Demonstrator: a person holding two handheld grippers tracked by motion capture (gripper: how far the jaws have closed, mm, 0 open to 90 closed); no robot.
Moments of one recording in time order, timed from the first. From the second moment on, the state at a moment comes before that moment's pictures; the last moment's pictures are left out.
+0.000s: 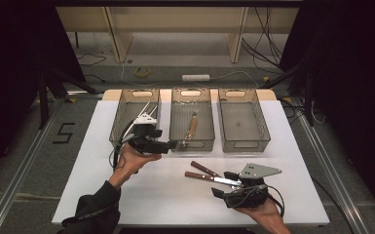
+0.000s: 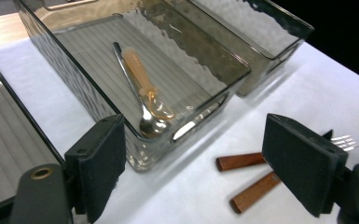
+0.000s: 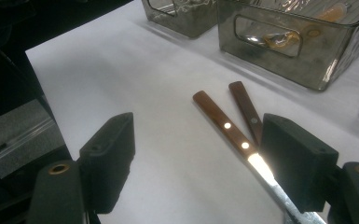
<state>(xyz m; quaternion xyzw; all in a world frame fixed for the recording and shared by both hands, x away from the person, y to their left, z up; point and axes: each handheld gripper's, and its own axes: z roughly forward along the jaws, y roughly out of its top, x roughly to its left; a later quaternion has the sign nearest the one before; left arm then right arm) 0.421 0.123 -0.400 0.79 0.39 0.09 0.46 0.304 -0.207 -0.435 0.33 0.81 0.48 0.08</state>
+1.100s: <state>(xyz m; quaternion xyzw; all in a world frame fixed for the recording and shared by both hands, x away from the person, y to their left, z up) 0.343 0.166 -0.424 0.77 0.37 0.11 0.50 0.340 -0.196 -0.429 0.30 0.86 0.40 0.08</state>
